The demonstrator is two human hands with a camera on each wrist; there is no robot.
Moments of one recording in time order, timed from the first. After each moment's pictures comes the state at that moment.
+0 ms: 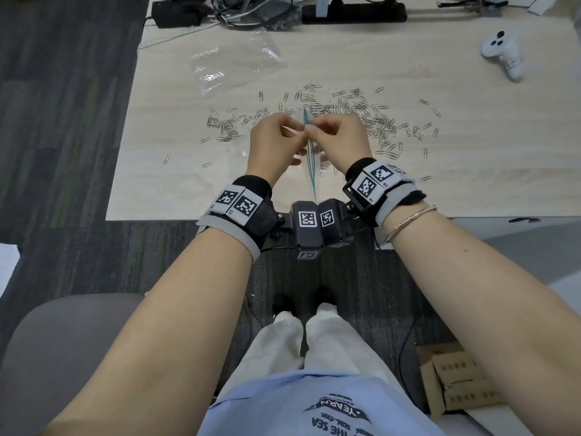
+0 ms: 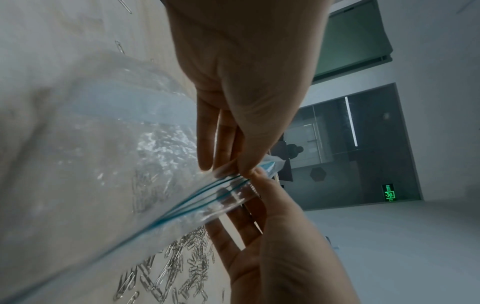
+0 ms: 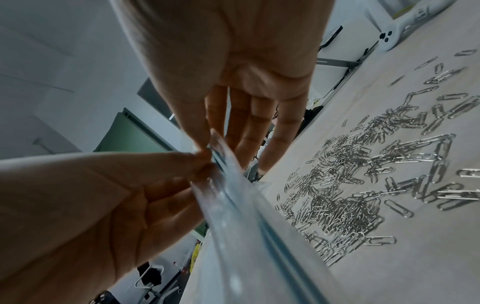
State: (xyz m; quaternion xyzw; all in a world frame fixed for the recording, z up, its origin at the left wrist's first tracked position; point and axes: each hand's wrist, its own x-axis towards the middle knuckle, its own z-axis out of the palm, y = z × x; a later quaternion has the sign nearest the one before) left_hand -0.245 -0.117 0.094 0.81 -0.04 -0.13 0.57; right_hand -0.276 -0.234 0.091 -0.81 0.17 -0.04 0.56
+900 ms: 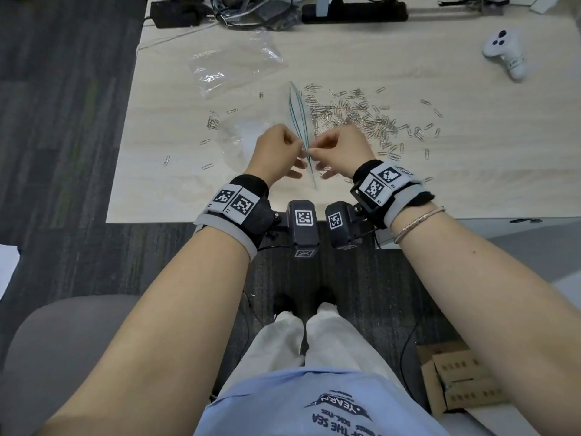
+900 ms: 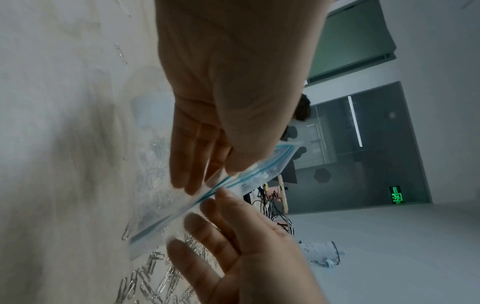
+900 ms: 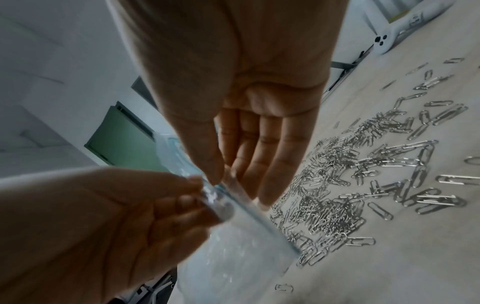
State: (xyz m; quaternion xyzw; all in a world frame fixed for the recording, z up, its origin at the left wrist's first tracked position) left_hand -0.237 -0.113 0.087 0.81 -0.01 -0.23 0.54; right_hand -0.275 -0.242 0.084 -0.82 0.20 0.08 0.53
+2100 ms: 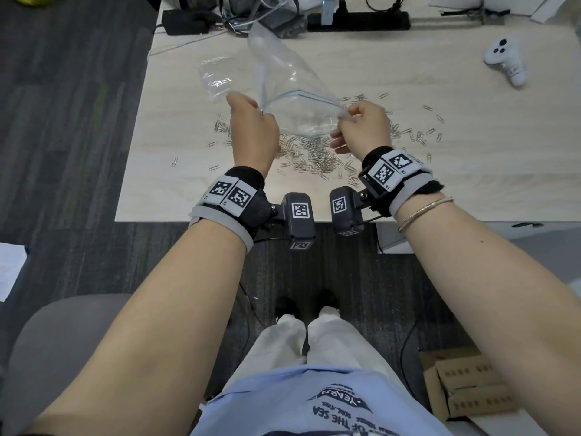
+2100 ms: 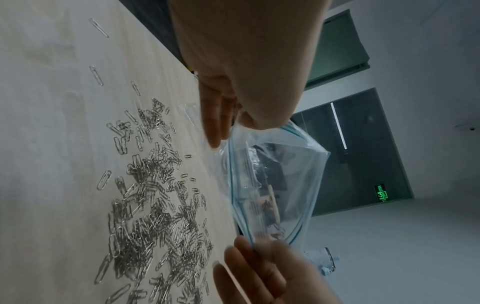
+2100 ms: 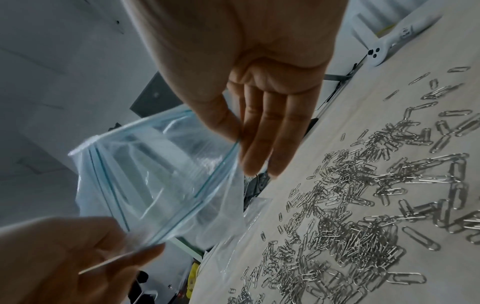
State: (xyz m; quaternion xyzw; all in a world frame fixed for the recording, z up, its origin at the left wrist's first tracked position) left_hand -0.224 -0.098 0.110 0.84 0.03 -0.01 0.54; right_hand -0.263 -0.253 0.105 -0.76 0.29 -0.05 0.58
